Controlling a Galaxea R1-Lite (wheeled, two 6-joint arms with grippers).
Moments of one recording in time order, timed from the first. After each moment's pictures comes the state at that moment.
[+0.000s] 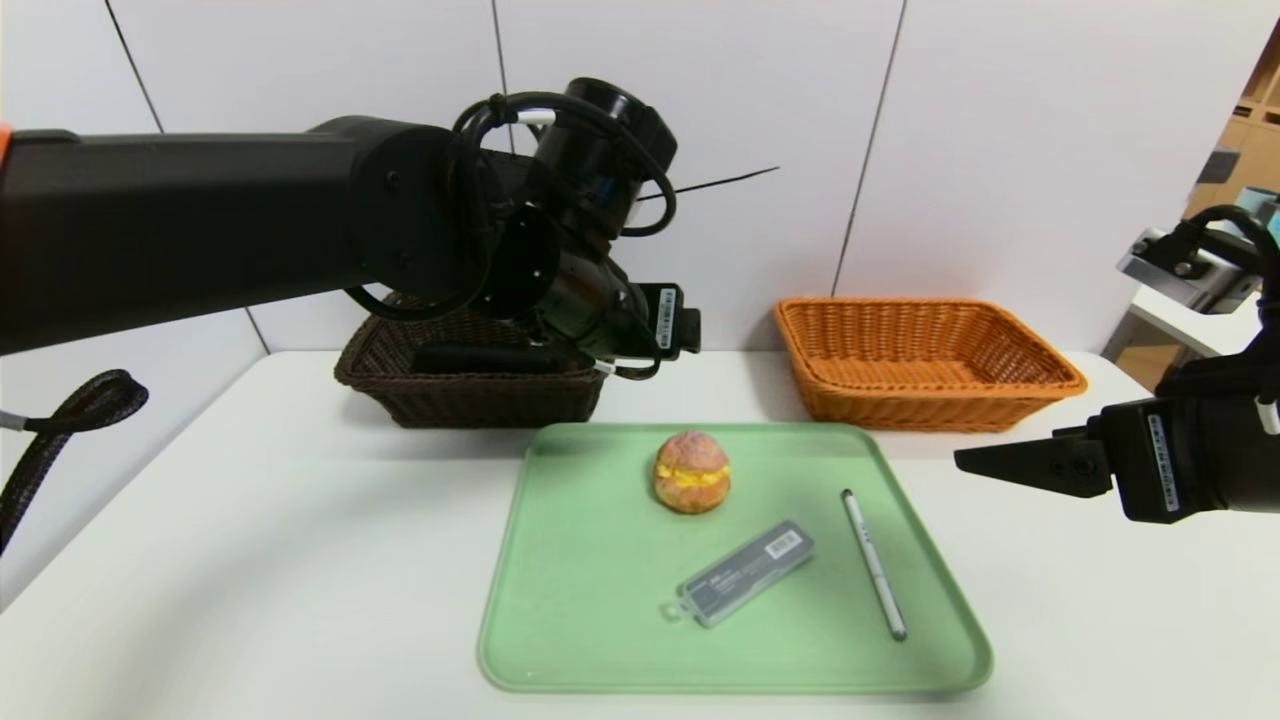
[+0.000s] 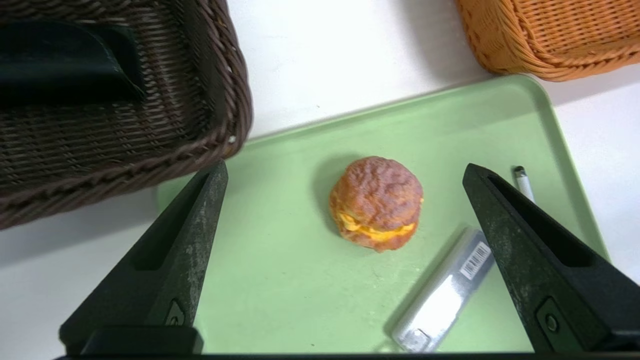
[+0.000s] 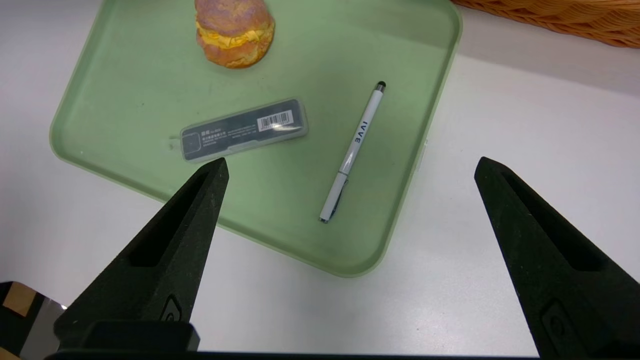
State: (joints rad) left arm -0.74 2.01 -1.92 0.54 0.23 -0.38; right arm 0.35 1.29 -1.04 0.42 0.10 0.11
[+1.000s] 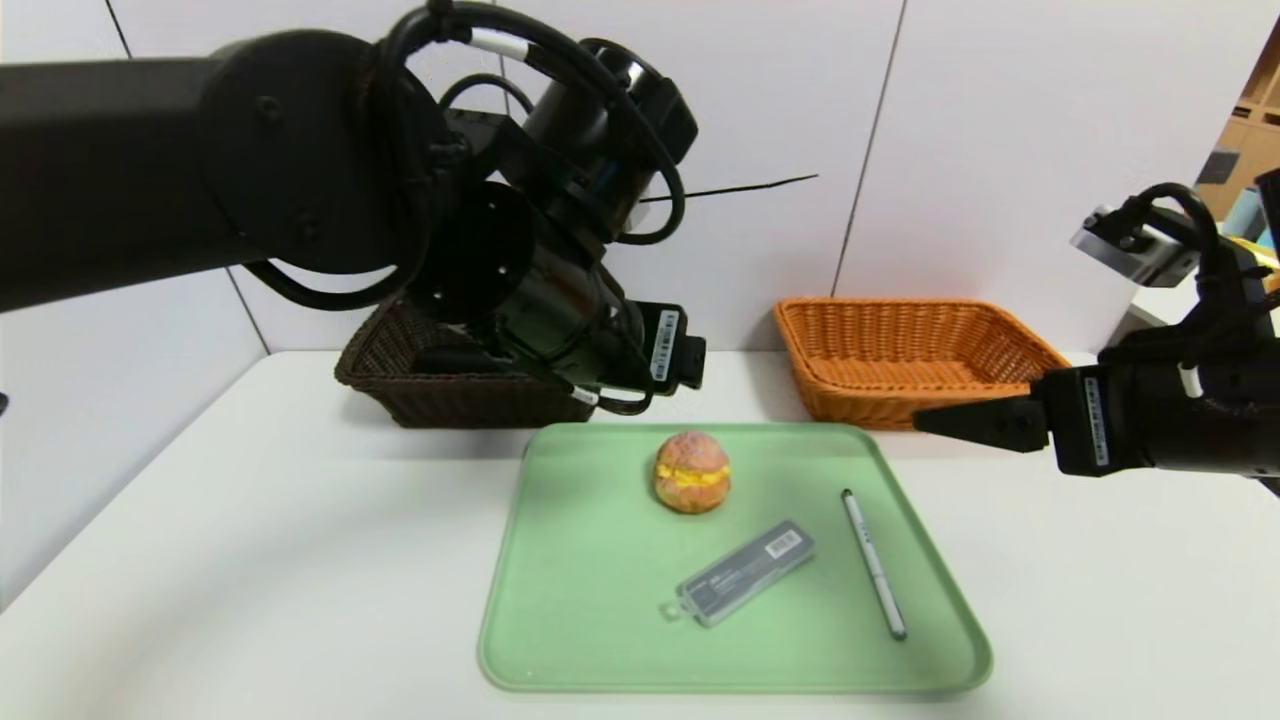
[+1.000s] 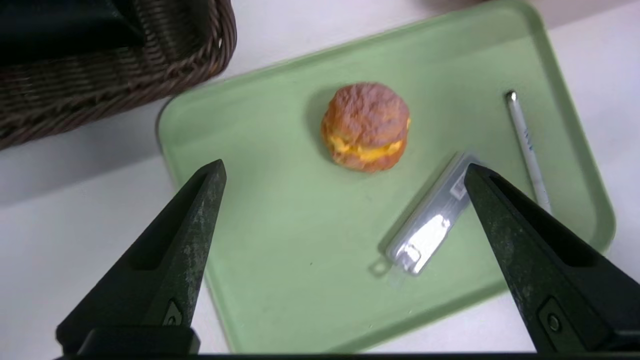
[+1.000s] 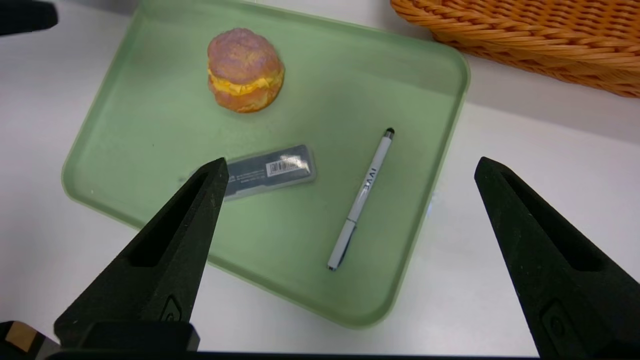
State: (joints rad) left arm -0.82 1.91 -1.91 0.74 0.27 -0.39; right arm 0.37 1.37 -1.05 0.29 0.10 0.13
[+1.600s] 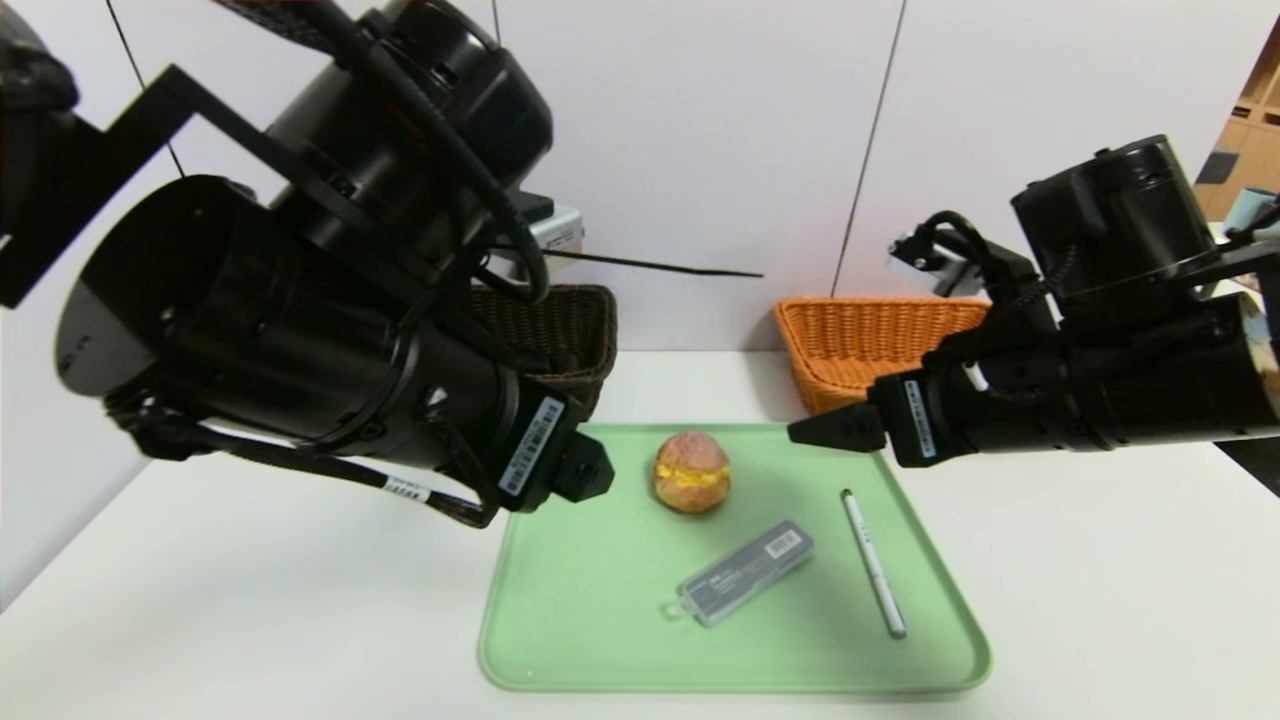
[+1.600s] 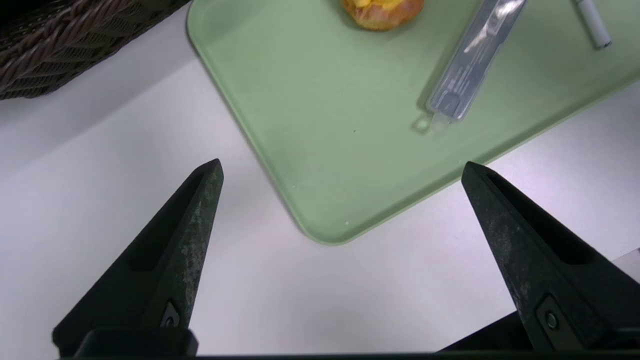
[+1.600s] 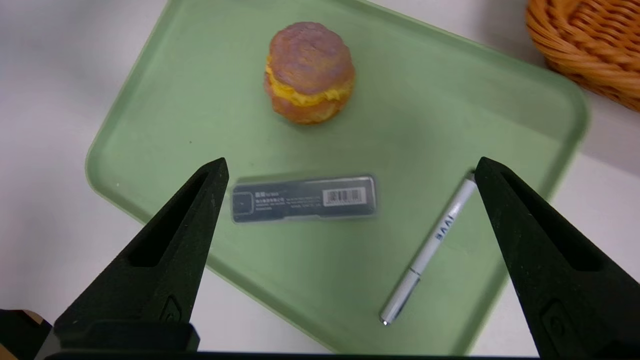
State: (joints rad) left arm -0.86 1.64 -1.65 0.85 0.26 -0.22; right arm 0.52 1.59 -1.21 0.28 0.10 0.13
